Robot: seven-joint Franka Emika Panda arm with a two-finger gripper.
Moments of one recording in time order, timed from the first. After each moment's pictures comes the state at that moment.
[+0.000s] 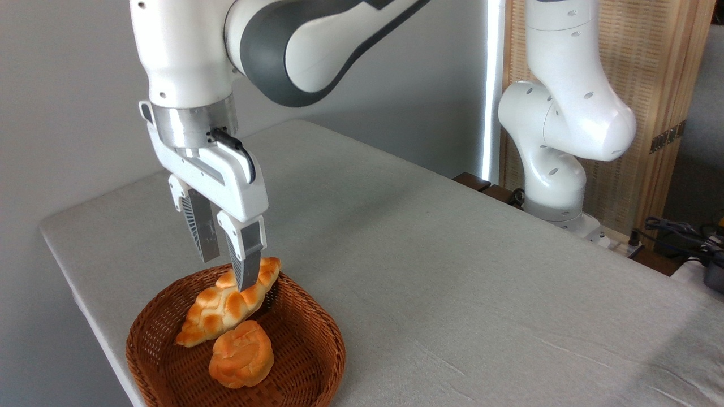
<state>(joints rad) -0.01 0.19 -0.11 -1.63 -0.05 1.92 0.56</state>
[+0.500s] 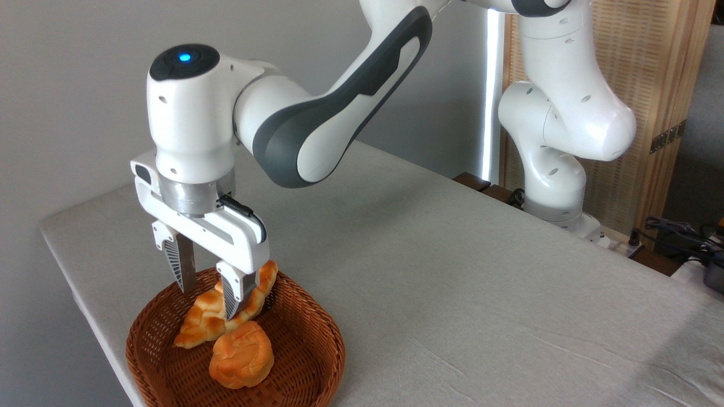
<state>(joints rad) -0.01 0.28 -0.13 -1.72 -0.24 2.14 0.46</state>
